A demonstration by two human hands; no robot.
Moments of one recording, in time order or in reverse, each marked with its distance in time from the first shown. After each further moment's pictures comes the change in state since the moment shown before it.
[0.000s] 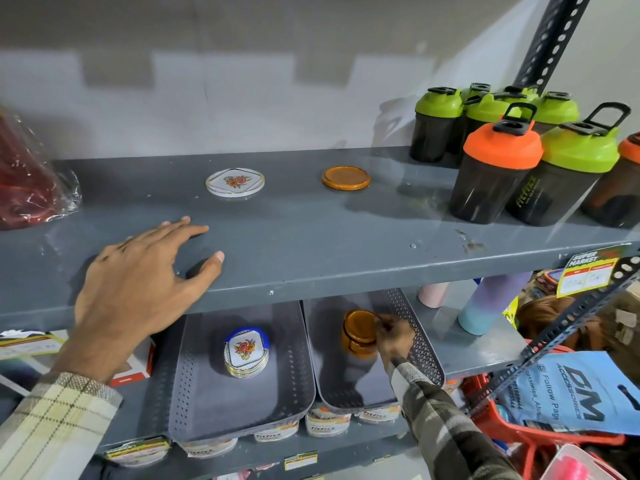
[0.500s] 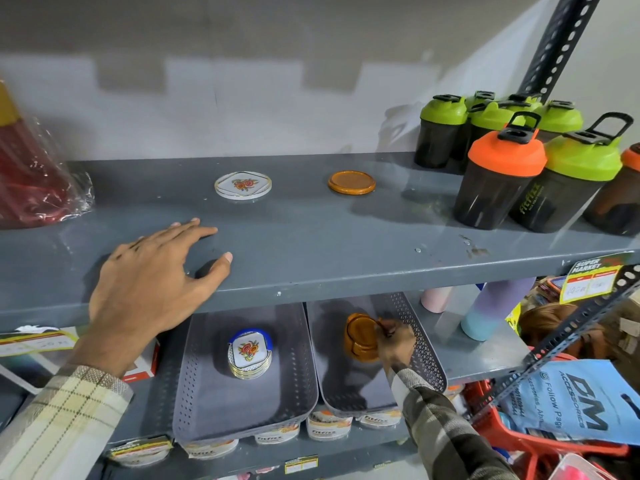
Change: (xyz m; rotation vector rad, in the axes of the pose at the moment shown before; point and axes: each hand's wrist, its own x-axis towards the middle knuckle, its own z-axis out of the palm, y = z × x) left_hand 0.001 0.000 0.000 0.008 -0.007 -0.007; right_hand 0.001 0.009 0.004 -0.064 -0.004 -0.039
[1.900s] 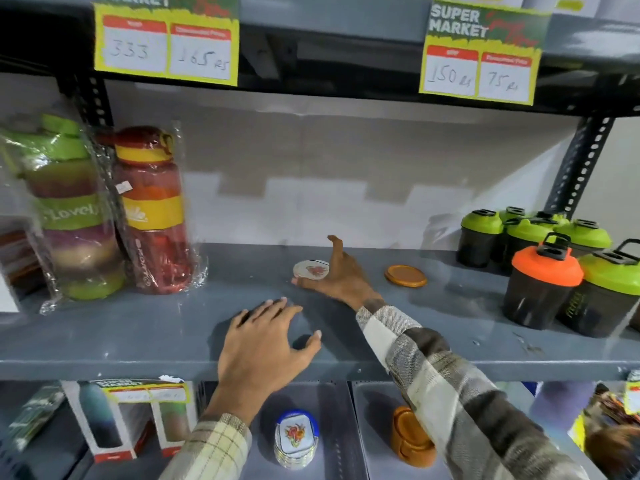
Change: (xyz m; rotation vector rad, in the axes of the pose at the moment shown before) left_hand 0.001 -0.010 0.010 0.014 0.007 0.052; right_hand -0.066 -0.383 -0.023 -0.213 -0.372 -0.713
